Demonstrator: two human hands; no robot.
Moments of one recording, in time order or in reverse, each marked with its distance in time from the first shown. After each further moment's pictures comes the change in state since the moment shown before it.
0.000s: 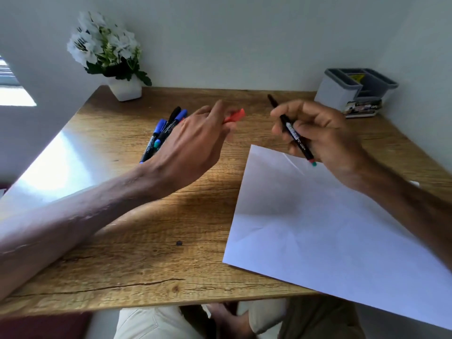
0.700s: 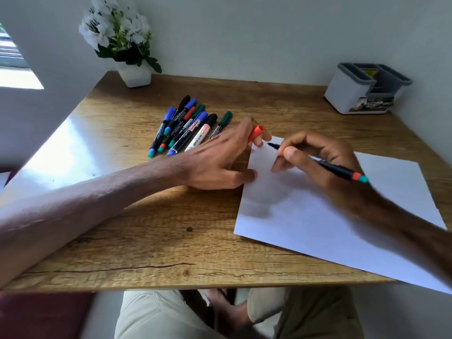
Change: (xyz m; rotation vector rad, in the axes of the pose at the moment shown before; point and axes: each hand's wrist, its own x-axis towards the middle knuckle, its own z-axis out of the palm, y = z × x) left_hand -0.009 0.009 0.005 -0.313 -0.475 -0.046; right_hand -0.050 -0.002 0.036 -0.153 -0.008 -0.023
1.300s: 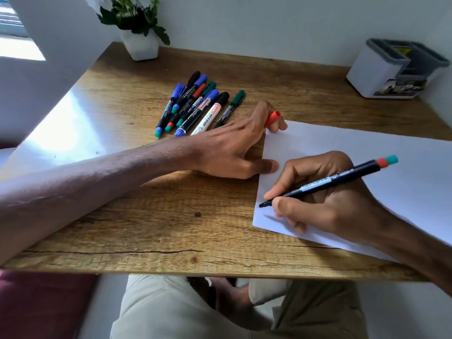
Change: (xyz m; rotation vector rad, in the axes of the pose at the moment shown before) left_hand 0.003 -0.004 0.006 0.017 -0.044 0.005; right_hand -0.024 -0.026 0.032 0.175 -0.271 0.081
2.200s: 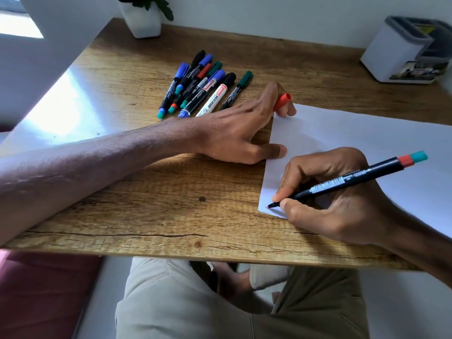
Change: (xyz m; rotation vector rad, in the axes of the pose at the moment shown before) left_hand 0.001 -0.003 0.002 0.006 -0.008 -0.003; right_hand -0.004 0.006 0.003 -0.242 -0.068 -0.138
